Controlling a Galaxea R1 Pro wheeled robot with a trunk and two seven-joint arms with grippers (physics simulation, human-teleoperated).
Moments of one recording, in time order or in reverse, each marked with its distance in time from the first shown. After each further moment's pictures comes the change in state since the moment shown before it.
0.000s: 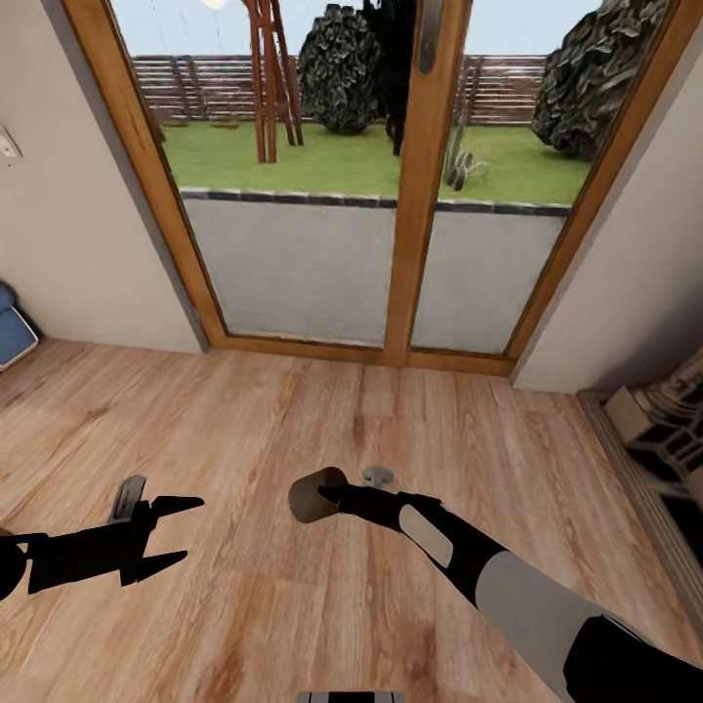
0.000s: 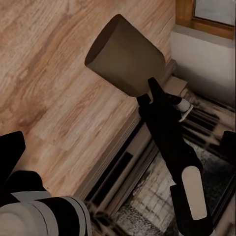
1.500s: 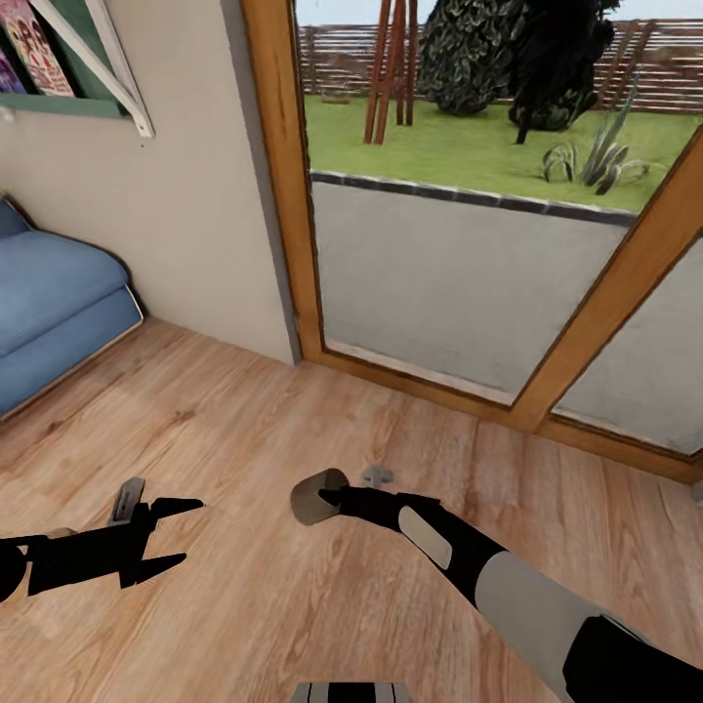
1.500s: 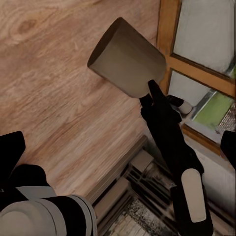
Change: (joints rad) left arm 0.000 0.000 0.000 0.020 0.002 0.000 0.000; right arm 0.000 0.001 0.000 0.002 0.065 -0.008 -0.003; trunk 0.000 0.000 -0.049
